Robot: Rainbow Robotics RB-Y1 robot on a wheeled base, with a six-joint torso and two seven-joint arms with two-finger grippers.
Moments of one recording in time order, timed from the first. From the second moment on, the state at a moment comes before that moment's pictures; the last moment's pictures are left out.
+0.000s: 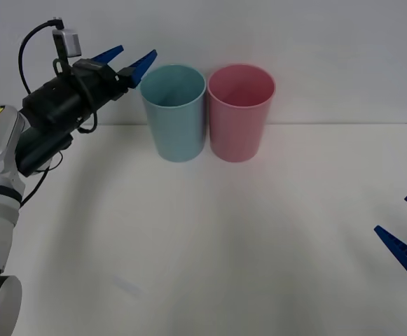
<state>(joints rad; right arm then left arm) 0.35 -0.40 -0.52 -1.66 0.96 -1.22 0.00 -0.63 0.35 0.16 -1.17 -1.27 -0.71 0.30</state>
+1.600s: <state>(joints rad) 0.35 -0.40 -0.52 -1.66 0.96 -1.22 0.00 0.16 0.61 0.54 -1.49 -0.97 -1.19 -0.07</state>
